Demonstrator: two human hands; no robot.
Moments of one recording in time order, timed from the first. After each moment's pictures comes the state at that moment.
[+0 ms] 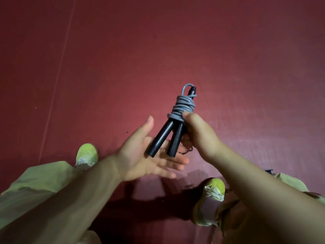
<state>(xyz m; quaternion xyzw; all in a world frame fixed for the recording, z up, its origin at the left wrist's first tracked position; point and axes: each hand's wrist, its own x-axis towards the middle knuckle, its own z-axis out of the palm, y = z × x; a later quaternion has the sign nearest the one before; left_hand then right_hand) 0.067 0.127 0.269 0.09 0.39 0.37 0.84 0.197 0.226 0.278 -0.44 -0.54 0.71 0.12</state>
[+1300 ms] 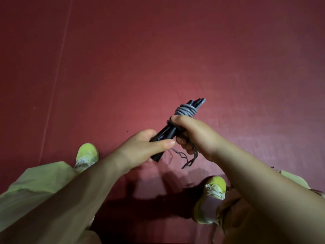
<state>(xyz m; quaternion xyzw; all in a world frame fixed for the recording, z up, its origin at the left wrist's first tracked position) 0.064 0.132 0.258 0.31 0.67 0.32 0.60 0.200 0.232 0.279 -0.45 -0.56 0.69 -0.01</state>
